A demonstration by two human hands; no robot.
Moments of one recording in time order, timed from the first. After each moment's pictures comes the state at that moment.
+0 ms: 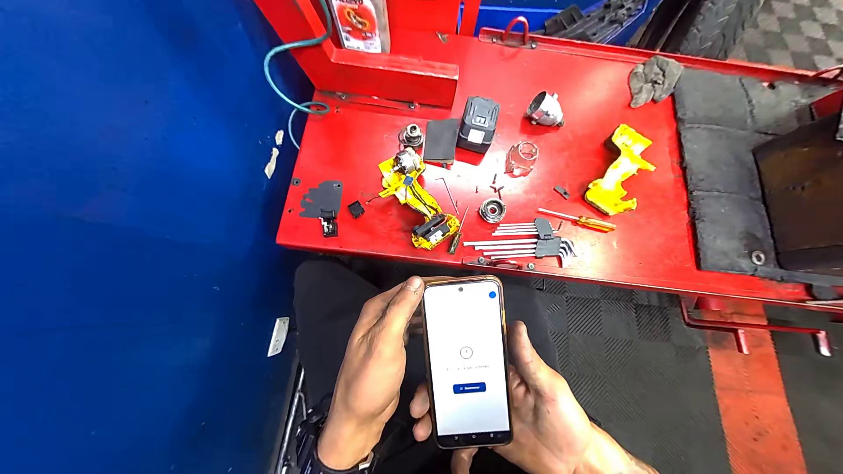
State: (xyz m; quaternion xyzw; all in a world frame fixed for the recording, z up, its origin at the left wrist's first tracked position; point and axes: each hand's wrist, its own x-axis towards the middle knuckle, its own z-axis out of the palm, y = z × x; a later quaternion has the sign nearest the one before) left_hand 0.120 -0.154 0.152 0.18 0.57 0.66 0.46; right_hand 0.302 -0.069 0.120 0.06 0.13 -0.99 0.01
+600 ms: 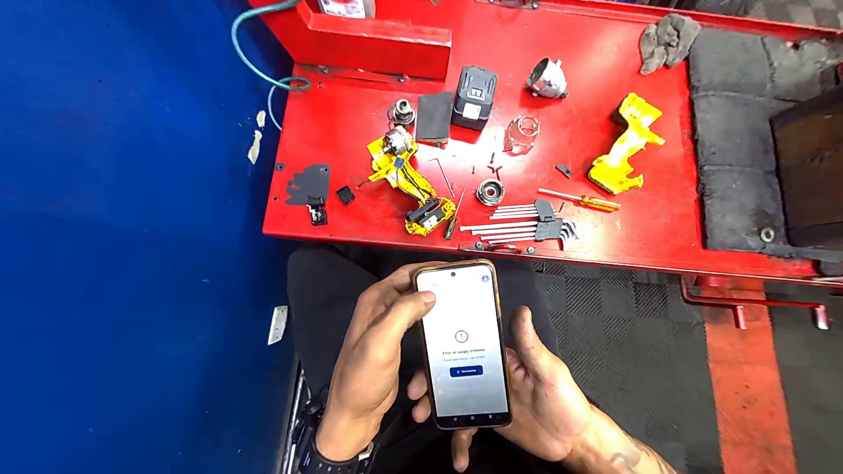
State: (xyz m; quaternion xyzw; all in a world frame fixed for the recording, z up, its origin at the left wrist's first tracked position) left_hand 0.119 -0.149 0.146 0.20 0.53 0.65 0.50; right_hand 0.306 -0.062 0.113 0.08 0.15 -0.99 0.01
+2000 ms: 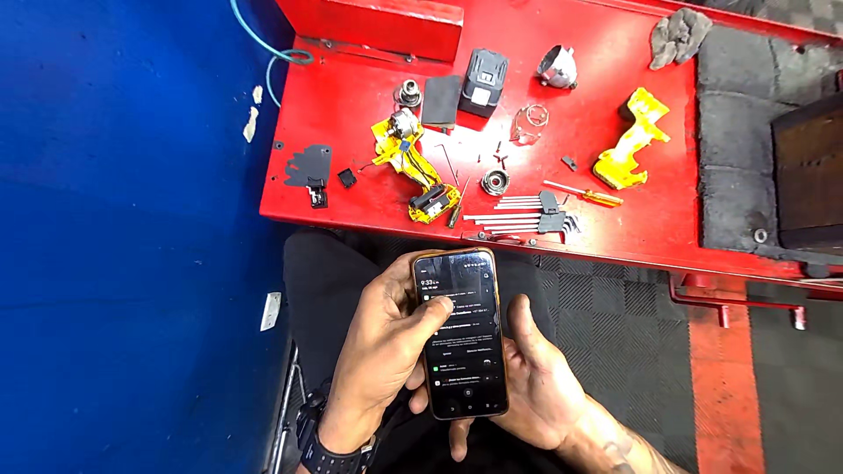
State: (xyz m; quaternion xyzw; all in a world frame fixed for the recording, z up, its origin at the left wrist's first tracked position) left_hand 0.123 -0.160 0.144 0.19 0.53 0.64 0.52; right_hand 0.300 -0.068 0.111 0.07 0.13 -0.99 0.02
